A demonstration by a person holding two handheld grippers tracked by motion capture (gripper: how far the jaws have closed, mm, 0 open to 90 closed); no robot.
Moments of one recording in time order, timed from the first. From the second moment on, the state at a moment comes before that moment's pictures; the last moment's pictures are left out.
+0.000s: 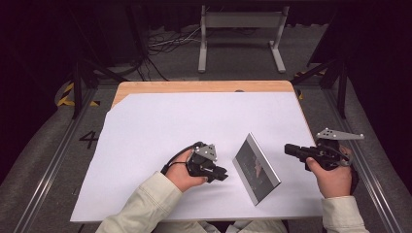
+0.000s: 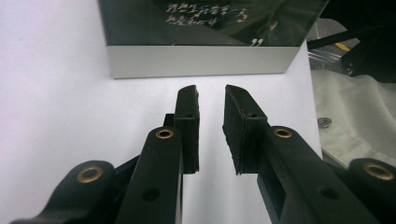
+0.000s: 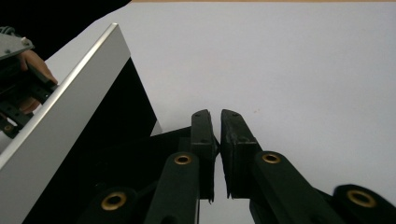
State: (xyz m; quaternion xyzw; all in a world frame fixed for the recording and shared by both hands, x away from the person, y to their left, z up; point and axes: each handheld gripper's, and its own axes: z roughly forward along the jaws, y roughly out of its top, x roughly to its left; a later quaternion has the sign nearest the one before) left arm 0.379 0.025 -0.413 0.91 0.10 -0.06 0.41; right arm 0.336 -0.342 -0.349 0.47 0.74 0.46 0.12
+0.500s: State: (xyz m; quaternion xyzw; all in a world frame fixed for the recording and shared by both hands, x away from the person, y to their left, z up) left arm 0.388 0.045 -0.408 0.90 0.13 -0.05 0.42; right arm 0.331 -0.323 -0.330 0.48 0.76 0.44 0.07
